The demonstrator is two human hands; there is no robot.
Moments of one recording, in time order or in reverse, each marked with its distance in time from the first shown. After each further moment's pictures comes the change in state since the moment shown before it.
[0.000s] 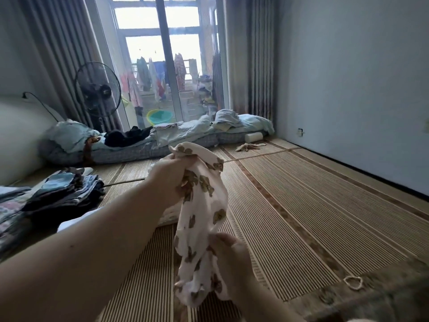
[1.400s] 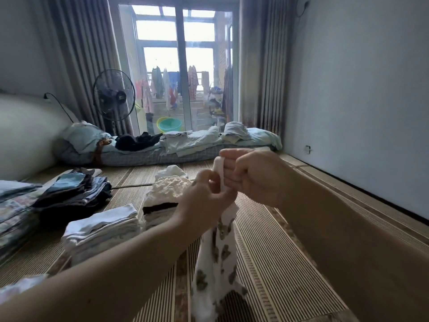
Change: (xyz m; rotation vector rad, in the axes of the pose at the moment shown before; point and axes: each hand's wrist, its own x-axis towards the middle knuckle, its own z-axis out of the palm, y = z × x) left_hand -0.031 -0.026 0.007 0.628 -0.014 0.464; right_hand 0.010 -0.195 0.010 0.050 -0.334 -0.070
